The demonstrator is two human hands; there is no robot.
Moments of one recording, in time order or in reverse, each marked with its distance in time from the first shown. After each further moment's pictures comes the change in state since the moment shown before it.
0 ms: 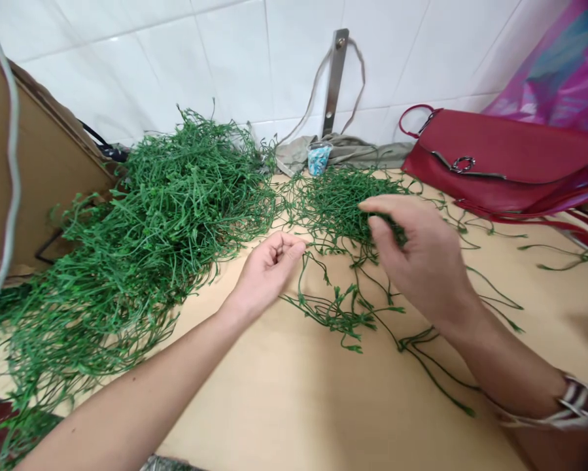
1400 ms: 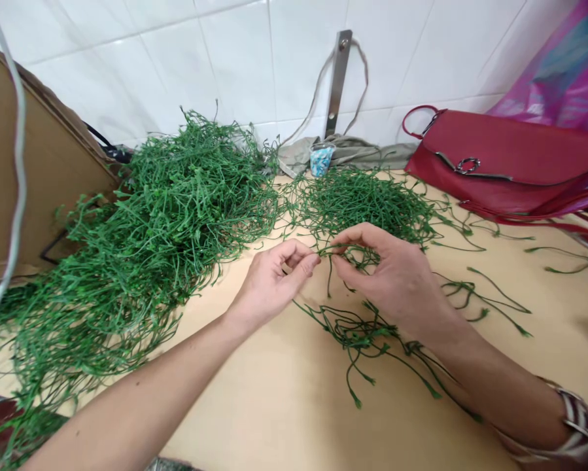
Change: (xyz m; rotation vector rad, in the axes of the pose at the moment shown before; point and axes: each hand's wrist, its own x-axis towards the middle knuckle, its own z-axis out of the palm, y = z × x) left_hand -0.004 -0.004 -0.001 0.144 -0.079 0.147; right_hand -0.007 -0.035 0.009 0.243 -0.215 0.247
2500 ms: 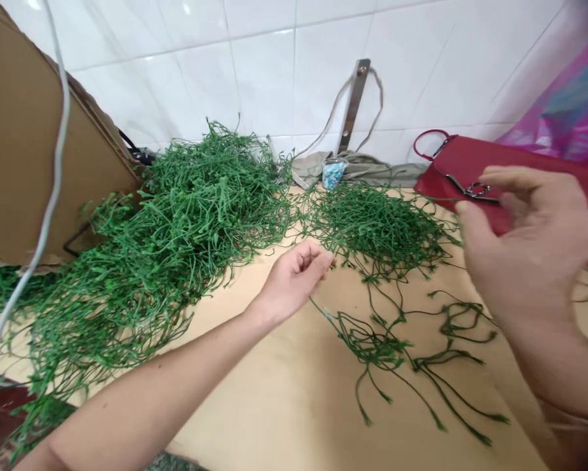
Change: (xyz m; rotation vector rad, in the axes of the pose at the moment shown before) left_hand 0.008 0.012 0.007 -0.352 -0.002 -0.160; right_hand 0.035 0.046 -0.058 -0.240 0.614 -0.094
